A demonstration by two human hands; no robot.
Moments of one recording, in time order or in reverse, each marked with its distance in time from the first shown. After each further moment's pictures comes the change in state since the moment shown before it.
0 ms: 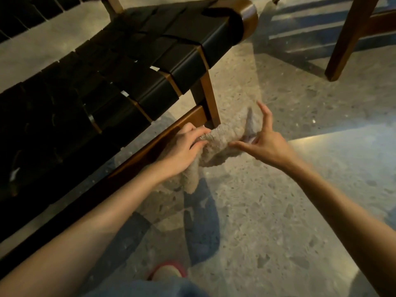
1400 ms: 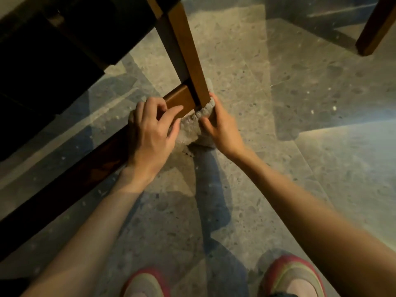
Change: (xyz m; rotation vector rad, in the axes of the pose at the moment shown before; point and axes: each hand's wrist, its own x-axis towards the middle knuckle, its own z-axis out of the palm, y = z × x) left_hand 0.016 -0.036 0.033 0.652 0.539 0.154; right_hand 0.089 0.033 0.102 0.227 0.093 -0.460
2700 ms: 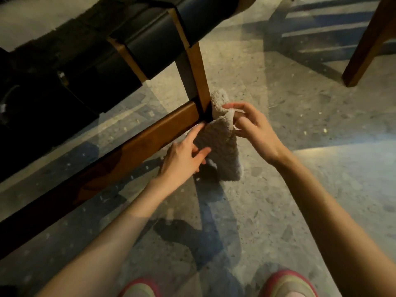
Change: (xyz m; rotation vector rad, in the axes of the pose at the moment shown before) left_hand -0.005 0.035 0.010 -0.711 -0.471 -0.354; right_hand -0.009 -0.058 -0.084 0.358 -0.165 0.198
